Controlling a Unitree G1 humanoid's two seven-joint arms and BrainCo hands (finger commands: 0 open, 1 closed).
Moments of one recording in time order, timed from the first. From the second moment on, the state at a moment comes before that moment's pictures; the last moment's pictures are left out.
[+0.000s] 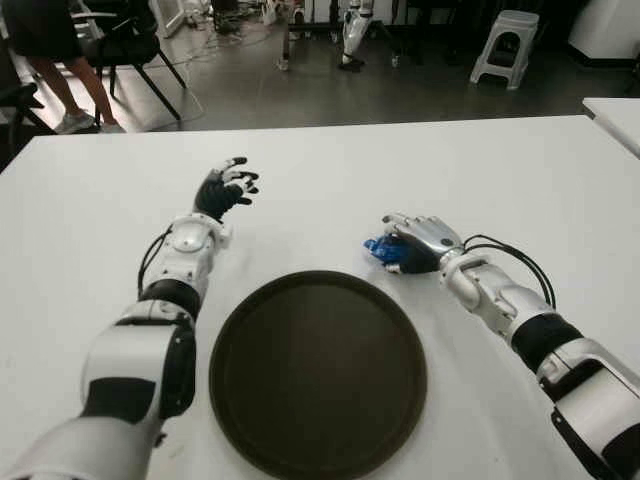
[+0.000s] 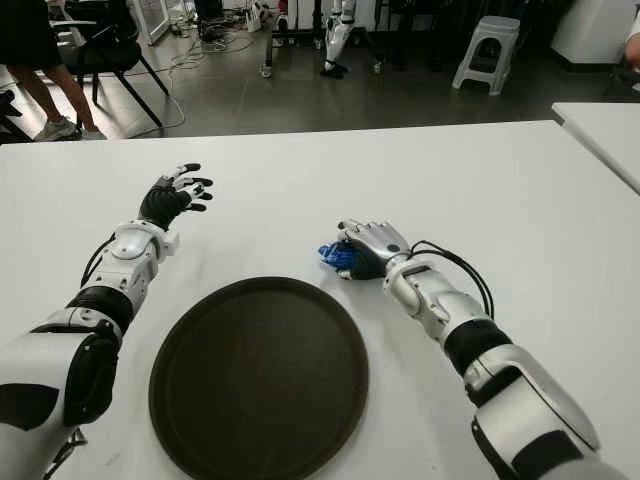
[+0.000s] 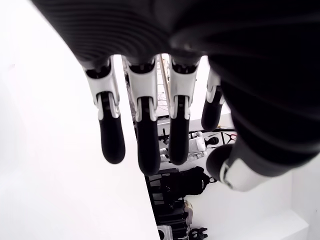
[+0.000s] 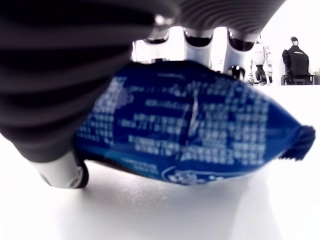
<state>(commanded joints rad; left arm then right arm) -0.86 0.14 0.14 1.30 0.06 -0.31 -0.08 -0.64 -0.35 0.63 0.89 -0.79 -0.24 -0.20</state>
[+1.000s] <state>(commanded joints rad) -0.86 0.14 0.14 1.31 0.05 -0.31 -0.08 -0.69 -0.31 0.60 0.97 -0.77 -0.27 -0.27</state>
